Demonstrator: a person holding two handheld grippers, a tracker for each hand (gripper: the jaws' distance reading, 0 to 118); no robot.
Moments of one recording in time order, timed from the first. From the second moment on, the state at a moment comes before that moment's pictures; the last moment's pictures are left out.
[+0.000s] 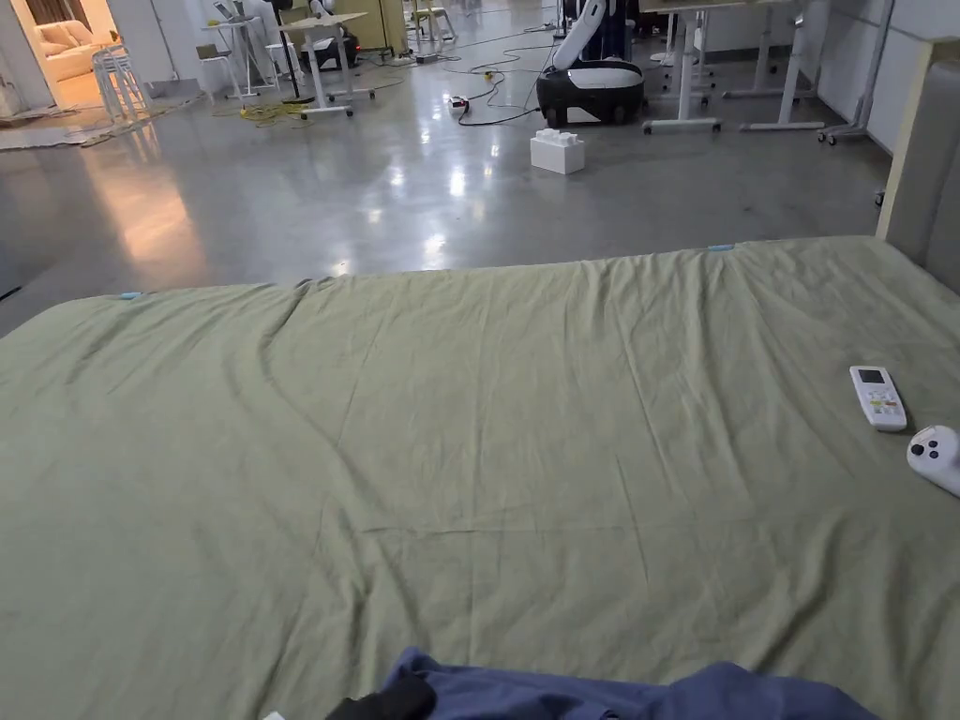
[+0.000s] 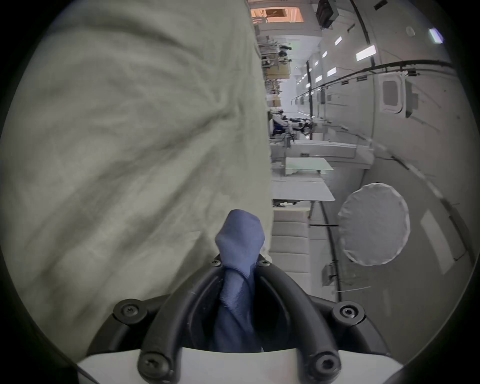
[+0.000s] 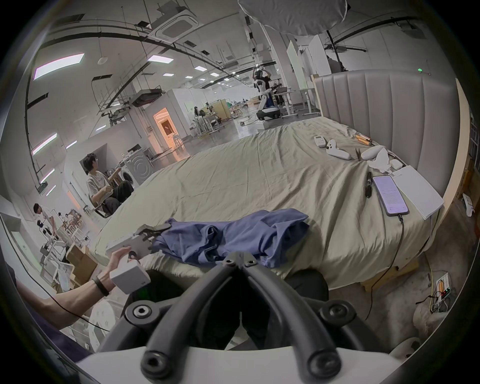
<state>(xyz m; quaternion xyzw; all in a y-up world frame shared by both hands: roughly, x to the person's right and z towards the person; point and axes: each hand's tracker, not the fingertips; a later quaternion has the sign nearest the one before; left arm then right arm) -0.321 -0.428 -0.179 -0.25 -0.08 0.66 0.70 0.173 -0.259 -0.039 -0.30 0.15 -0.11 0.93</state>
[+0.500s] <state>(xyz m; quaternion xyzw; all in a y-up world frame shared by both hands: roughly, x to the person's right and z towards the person) -0.342 -0.291 -0.153 -0.26 -0.05 0.31 0.91 0.169 -0.266 -0.046 -0.32 0.17 -0.12 0.93</state>
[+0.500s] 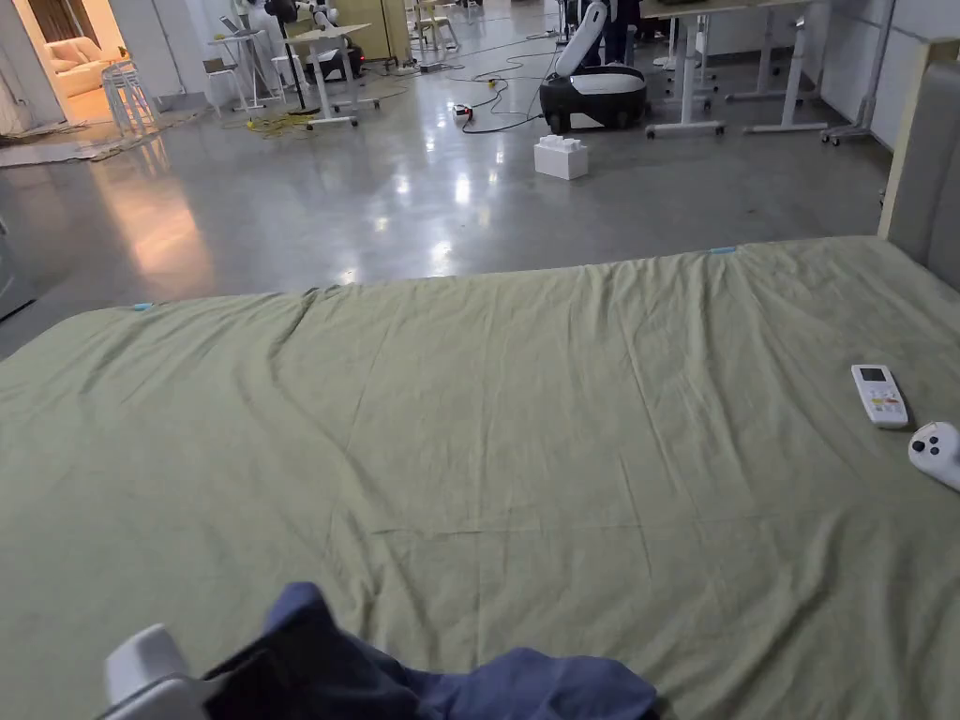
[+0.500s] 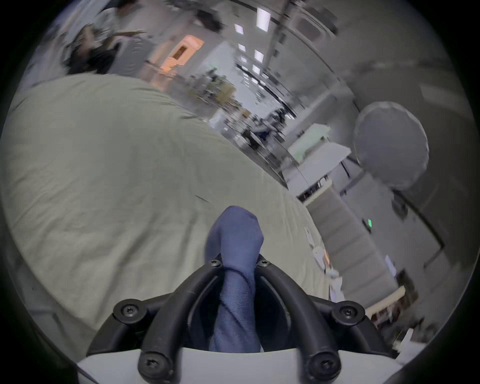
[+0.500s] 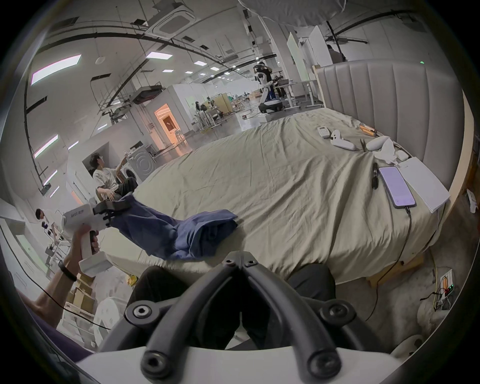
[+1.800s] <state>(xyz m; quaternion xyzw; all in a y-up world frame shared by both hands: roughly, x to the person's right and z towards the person) -0.175 -0.423 -0.229 -0.41 -0.15 0.33 0.84 0.162 -0.300 -0.018 -0.39 0.17 -0.11 0.90</state>
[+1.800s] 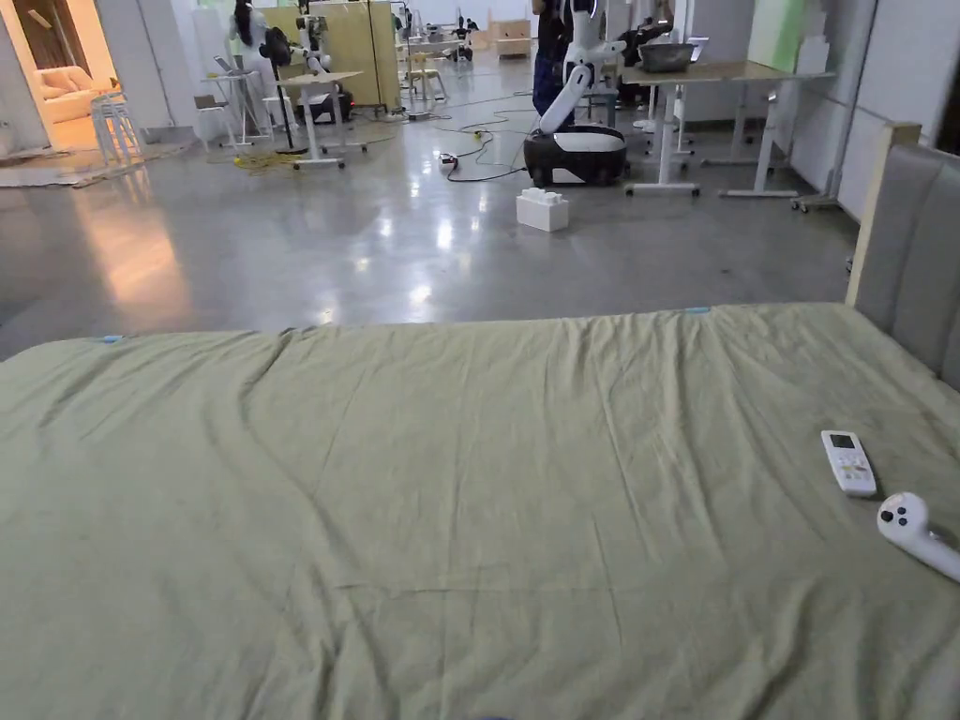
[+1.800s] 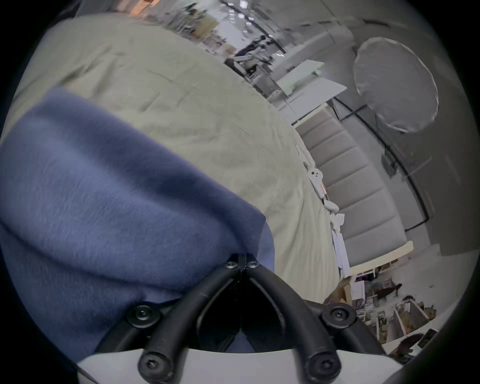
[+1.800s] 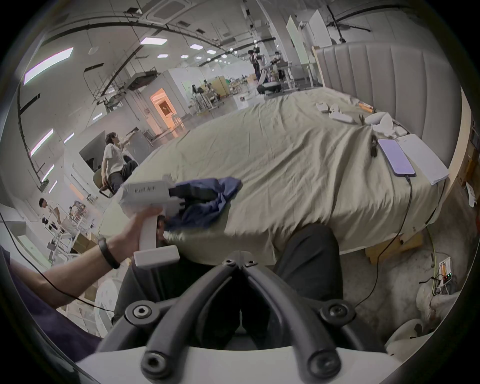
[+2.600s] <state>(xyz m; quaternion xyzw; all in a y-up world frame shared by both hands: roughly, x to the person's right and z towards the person) -0.338 -0.356 -0.142 -0.33 -0.13 0.39 0.85 0.007 -0.403 -0.264 -0.50 0.19 -0.03 0.84</state>
